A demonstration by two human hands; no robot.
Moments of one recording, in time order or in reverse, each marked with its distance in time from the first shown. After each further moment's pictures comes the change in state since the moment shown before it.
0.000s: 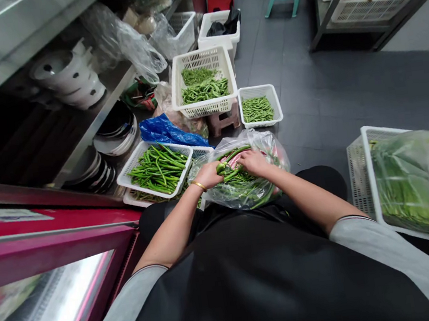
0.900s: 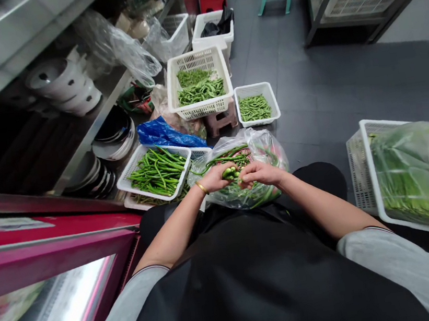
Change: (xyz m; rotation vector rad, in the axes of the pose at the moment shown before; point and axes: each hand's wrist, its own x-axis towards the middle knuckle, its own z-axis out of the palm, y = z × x) left_hand 0.007 0.002 0.013 -0.243 -0.078 0.468; right_hand -0.047 -0.010 -0.013 1.509 -0.186 -0.319
